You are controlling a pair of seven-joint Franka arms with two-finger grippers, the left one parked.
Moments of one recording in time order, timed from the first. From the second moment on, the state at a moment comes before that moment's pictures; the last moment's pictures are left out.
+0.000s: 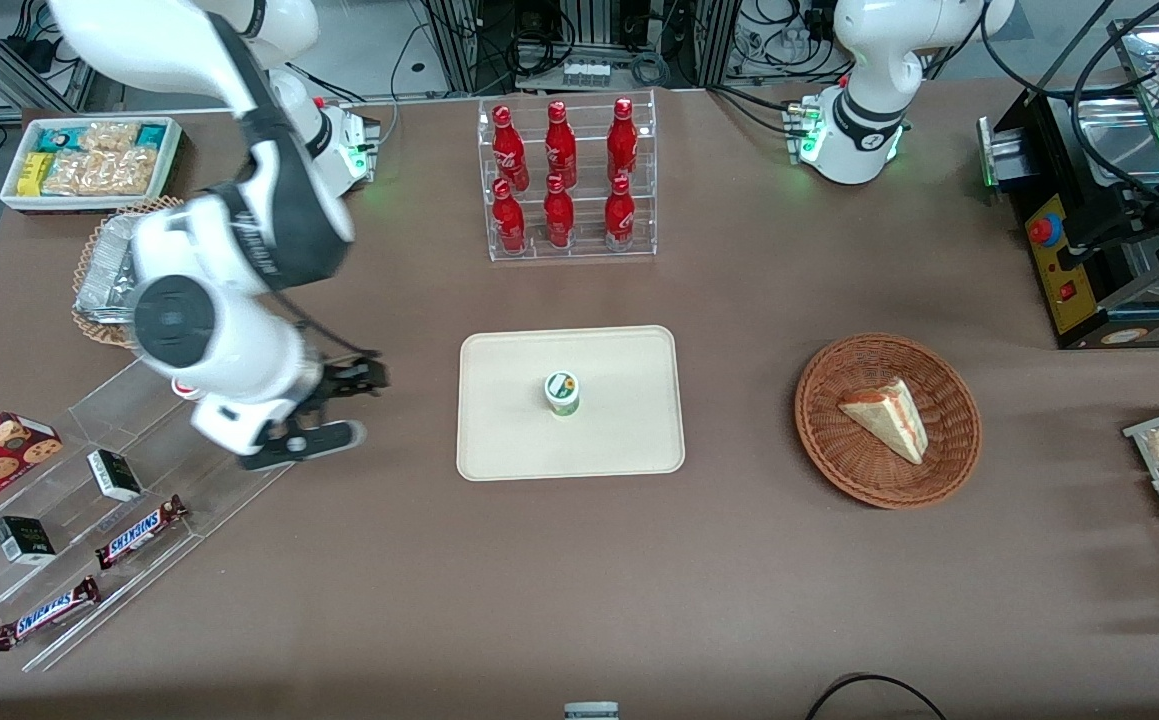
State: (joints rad) arm 0.38 0.30 -0.11 -1.58 0.06 1.74 0.04
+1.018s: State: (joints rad) arm 0.04 0.06 -0.05 -1.70 0.05 1.64 -0.20
